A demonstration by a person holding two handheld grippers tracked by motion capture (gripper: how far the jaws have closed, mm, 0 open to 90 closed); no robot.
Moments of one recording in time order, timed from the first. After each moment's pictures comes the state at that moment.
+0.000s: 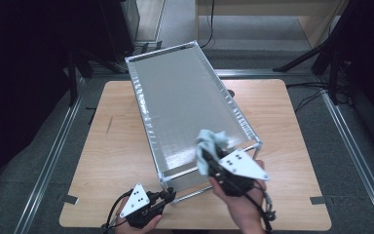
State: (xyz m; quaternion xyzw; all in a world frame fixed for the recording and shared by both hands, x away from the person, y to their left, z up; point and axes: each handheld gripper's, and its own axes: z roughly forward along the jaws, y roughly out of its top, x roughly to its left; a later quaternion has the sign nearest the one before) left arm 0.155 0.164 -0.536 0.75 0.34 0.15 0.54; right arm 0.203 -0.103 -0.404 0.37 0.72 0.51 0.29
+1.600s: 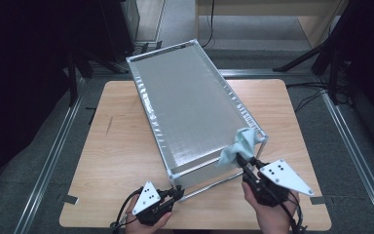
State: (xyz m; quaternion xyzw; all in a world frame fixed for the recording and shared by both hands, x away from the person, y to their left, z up) left arm 0.162 0.140 -0.538 0.75 0.35 0.15 0.54; right arm 0.186 -0.164 -0.418 0.42 0.68 0.52 0.30
